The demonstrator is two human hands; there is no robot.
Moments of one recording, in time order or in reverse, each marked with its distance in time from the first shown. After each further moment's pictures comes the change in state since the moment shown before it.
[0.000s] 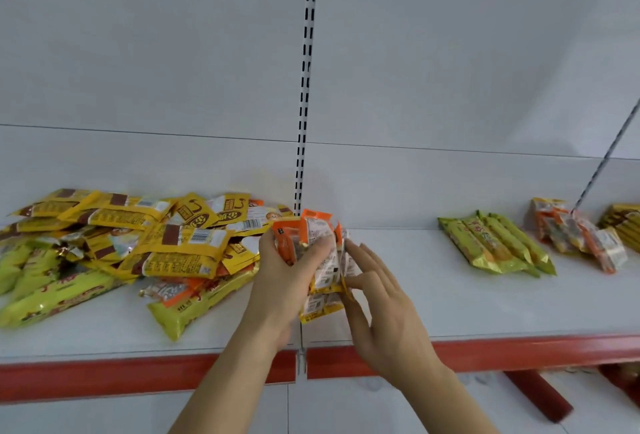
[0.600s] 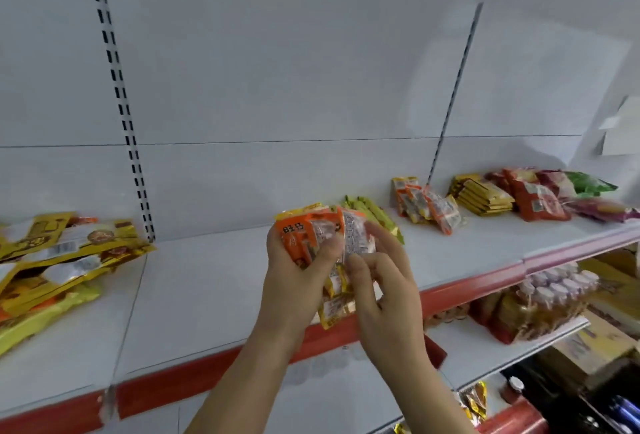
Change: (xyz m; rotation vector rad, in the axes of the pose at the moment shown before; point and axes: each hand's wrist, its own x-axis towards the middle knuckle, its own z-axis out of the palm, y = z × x) left_hand -0.043 -0.036 0.196 0.050 -0.213 0.081; right_hand -0.057 0.051 -0.146 0.121 0.439 0.465
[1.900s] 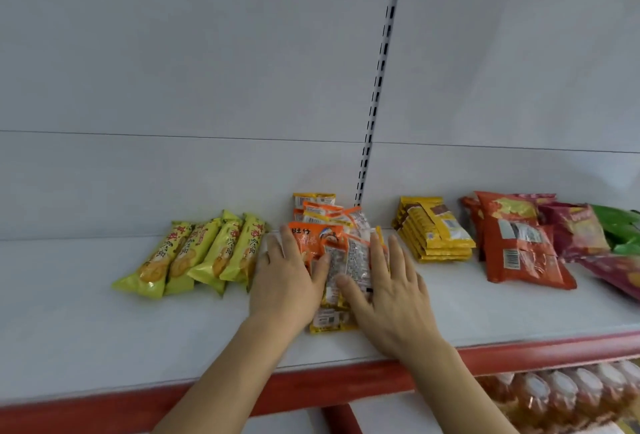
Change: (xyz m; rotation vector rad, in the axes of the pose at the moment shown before) left_hand 0.134 -0.111 0.328 1.303 0.071 -0.071; right_hand 0.202 0.301 -0.220 -0.716 -0.619 0.108
